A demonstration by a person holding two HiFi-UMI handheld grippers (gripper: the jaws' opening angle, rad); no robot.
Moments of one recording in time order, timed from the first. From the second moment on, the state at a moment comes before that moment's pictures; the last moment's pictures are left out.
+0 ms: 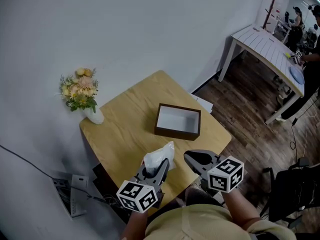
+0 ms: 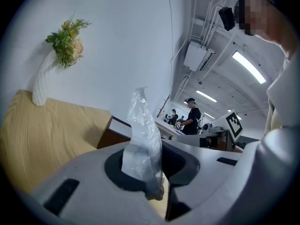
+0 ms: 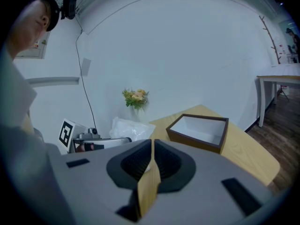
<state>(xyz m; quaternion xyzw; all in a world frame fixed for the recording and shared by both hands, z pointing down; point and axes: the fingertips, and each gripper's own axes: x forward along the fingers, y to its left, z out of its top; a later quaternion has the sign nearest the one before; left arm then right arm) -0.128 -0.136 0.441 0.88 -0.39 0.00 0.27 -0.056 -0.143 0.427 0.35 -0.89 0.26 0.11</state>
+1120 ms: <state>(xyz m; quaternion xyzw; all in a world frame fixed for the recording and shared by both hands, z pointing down) -0.072 -0.236 0.429 0.85 -0.46 0.03 0.24 0.004 -0.242 0.423 0.30 -0.91 0.26 0.09</state>
